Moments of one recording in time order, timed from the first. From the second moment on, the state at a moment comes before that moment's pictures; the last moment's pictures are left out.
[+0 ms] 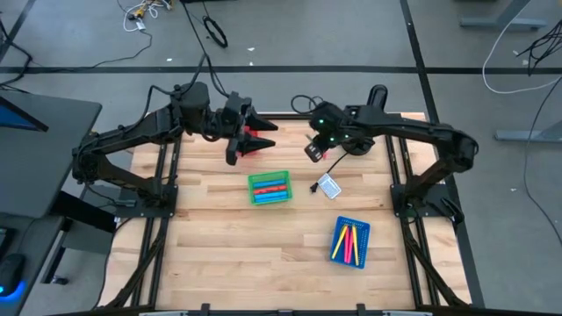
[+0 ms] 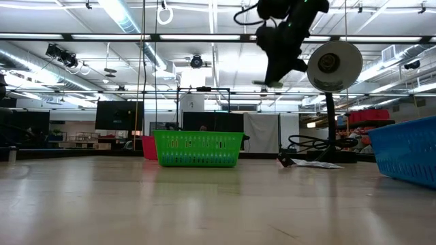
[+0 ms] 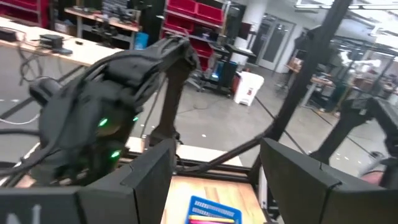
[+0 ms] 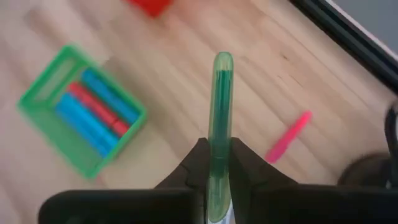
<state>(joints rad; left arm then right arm) 0.23 1.32 1.47 -0.18 0.37 -0.25 -0.36 1.56 1.39 -0.90 0.04 0.39</state>
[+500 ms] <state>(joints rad) 0.23 1.32 1.47 -0.18 0.33 -0.26 -0.33 1.53 1.39 -0.81 -0.14 0.15</state>
